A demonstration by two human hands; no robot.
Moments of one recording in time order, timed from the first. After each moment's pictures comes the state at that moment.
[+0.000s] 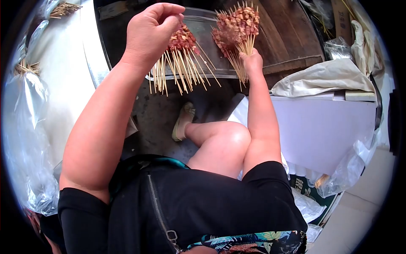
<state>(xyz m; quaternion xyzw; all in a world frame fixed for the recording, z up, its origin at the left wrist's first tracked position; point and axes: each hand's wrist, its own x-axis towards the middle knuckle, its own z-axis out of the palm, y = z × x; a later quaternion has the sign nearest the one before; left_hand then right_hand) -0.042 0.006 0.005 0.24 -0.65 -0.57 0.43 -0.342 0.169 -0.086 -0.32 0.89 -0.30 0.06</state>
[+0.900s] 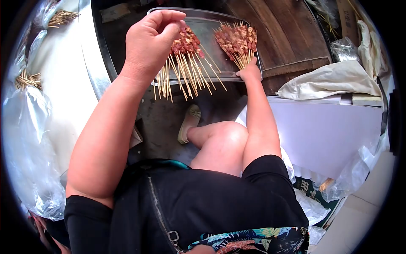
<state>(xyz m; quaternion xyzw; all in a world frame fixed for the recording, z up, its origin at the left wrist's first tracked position) -0.041 0.006 0.003 0.24 -0.65 -0.58 0.42 -0.336 0.168 -0.109 -0.19 0.97 0.06 0.10</state>
